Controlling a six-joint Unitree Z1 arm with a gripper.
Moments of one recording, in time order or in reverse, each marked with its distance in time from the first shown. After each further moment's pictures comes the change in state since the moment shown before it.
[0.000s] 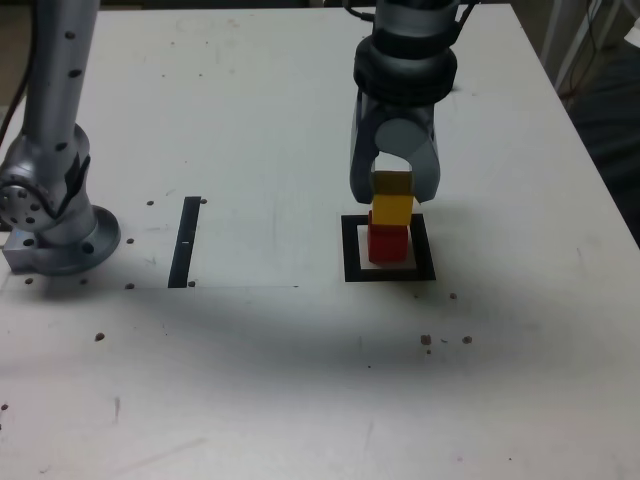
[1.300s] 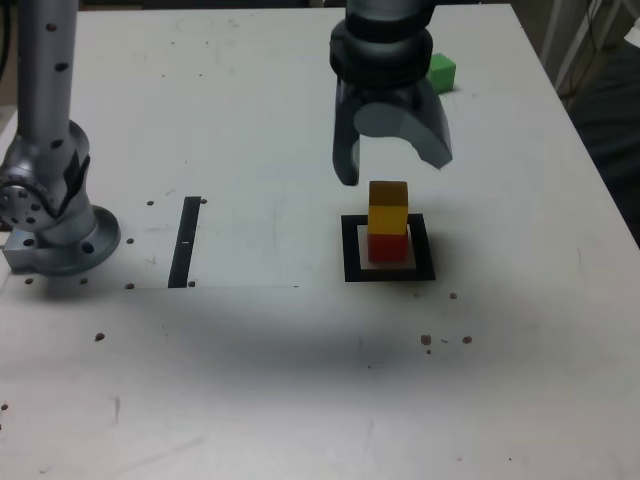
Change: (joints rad) arm 0.026 -0.090 0.083 -0.030 0.053 0.009
